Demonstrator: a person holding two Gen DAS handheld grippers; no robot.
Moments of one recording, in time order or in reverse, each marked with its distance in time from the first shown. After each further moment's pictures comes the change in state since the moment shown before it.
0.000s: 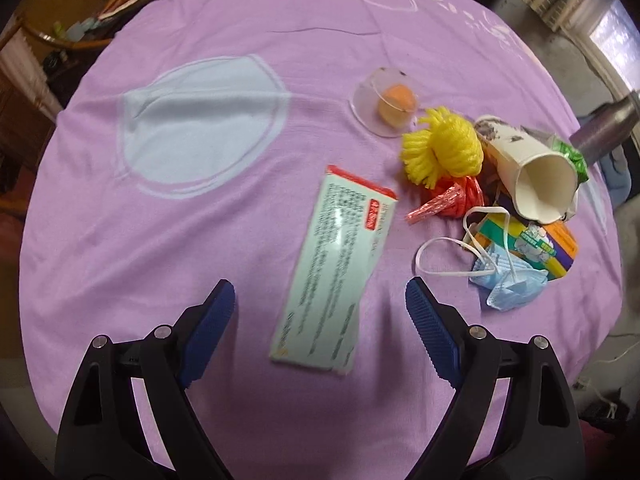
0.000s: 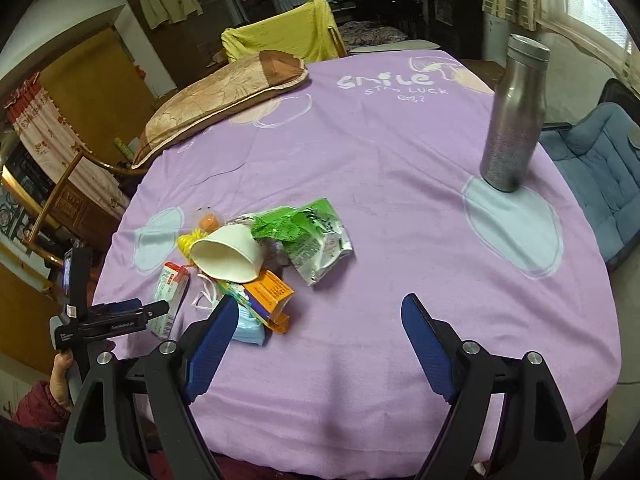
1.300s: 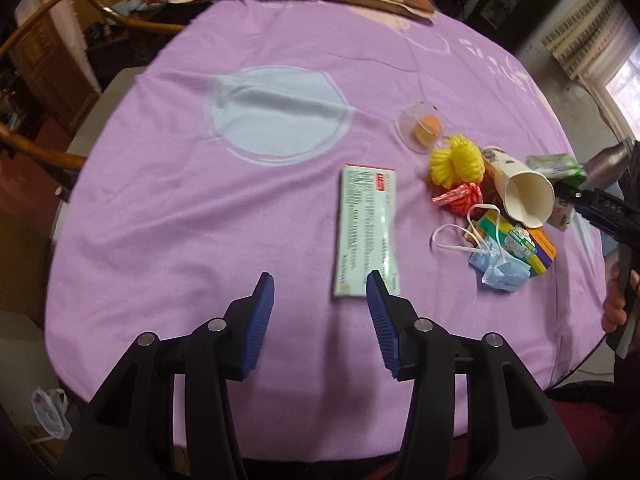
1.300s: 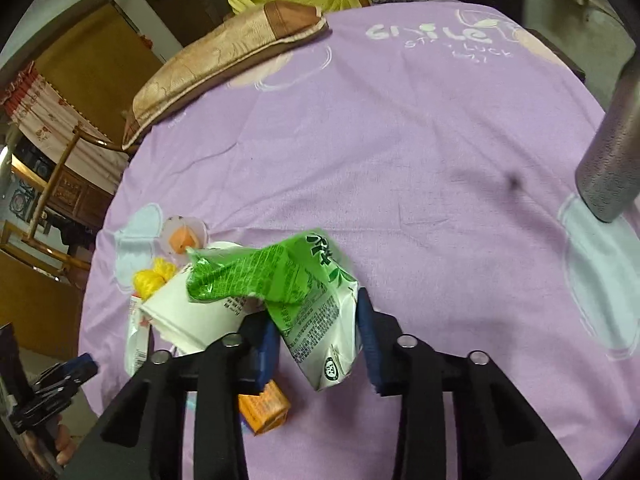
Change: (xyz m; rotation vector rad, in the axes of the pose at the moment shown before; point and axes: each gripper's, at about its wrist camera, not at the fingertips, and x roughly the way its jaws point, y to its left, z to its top) left arm -0.050 0.037 -0.031 -0.150 -0.069 -0.006; right arm 0.131 0.004 0.062 -0.024 0.157 0.106
